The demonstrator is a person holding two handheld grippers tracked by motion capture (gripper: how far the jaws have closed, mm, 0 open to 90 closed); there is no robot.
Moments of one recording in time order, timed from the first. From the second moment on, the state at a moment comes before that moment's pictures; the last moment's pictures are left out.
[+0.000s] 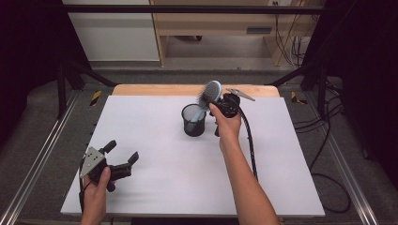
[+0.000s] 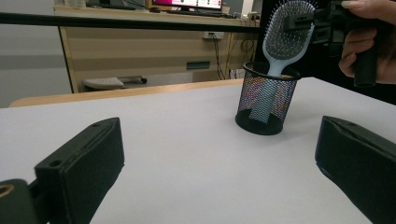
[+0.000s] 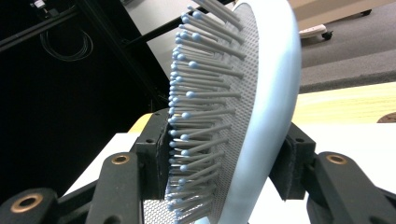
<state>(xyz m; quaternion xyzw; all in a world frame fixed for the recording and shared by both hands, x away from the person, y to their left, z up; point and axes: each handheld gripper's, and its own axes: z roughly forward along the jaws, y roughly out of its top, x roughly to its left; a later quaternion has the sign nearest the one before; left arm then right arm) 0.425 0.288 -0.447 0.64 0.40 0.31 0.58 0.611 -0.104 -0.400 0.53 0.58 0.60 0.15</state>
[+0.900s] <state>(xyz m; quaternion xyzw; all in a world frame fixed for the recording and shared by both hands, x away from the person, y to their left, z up) 0.426 0.288 -0.447 0.64 0.40 0.31 0.58 0.611 -0.105 -0.399 0.53 0.58 0.60 0.15</state>
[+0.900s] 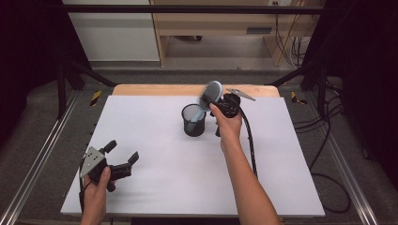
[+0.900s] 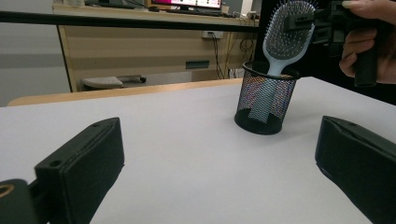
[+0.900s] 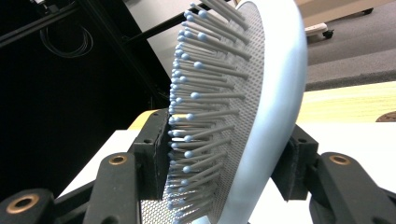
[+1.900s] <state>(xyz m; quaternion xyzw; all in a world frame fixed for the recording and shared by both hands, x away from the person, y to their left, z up) 0.426 0.287 -0.448 0.65 0.39 0.30 0.58 0.610 -0.107 -0.397 0.53 0.59 0.59 0.16</state>
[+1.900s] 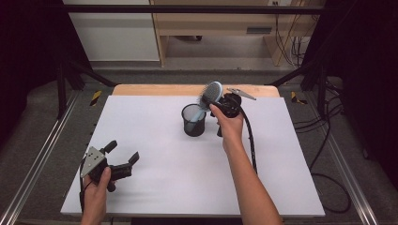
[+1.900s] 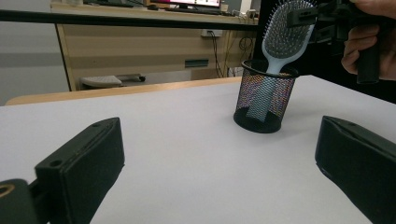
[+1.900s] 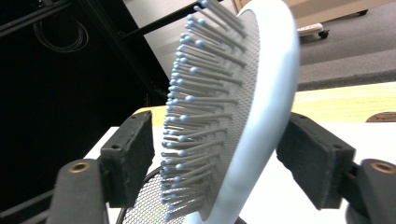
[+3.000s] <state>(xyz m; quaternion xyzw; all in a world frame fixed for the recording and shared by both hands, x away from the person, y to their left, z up) 0.427 0.288 -0.449 0.65 0.40 0.30 0.58 0.600 -0.105 -0.384 0.52 0.60 0.58 0.19</state>
